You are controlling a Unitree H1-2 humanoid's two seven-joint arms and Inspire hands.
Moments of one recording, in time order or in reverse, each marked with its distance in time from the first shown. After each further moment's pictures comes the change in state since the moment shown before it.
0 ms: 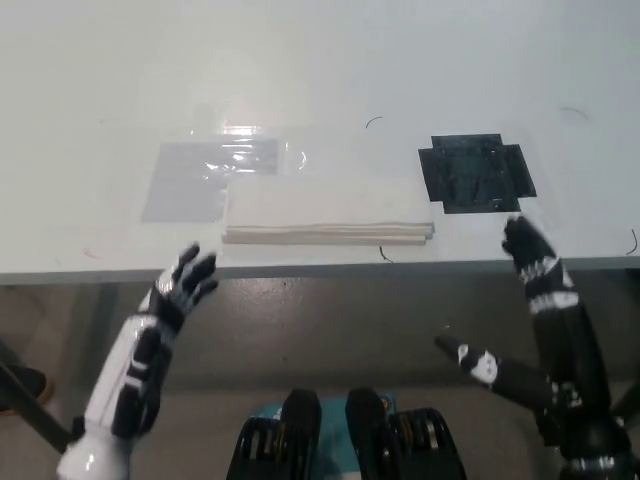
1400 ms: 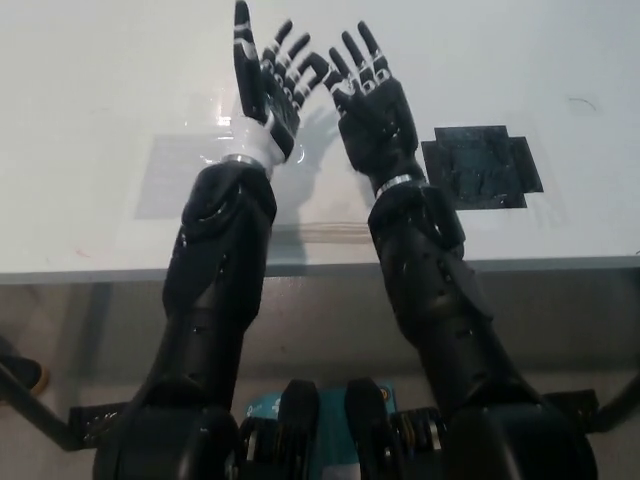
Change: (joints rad) left_arm -0.964 -0.240 0.336 1.278 -0.232 0.138 0.140; right_arm -0.952 0.268 -0.451 1.254 0.550 0.100 0.108
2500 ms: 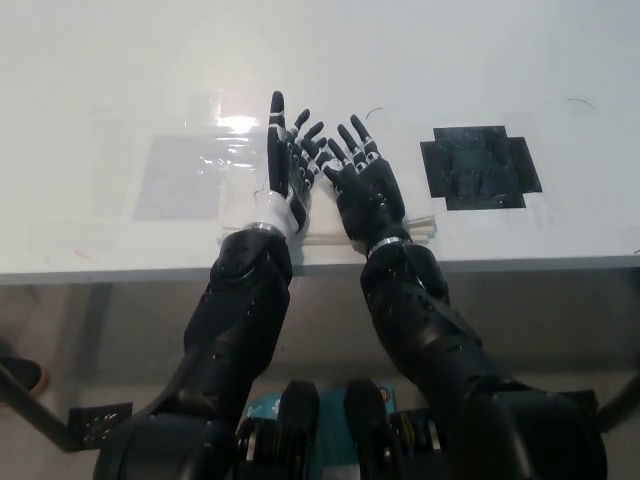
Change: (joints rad) left_arm 0.045 0.002 -0.111 0.261 0.062 -0.248 0.002; right_arm -0.014 -0.028 0.006 0.353 -0.056 -0.185 0.001
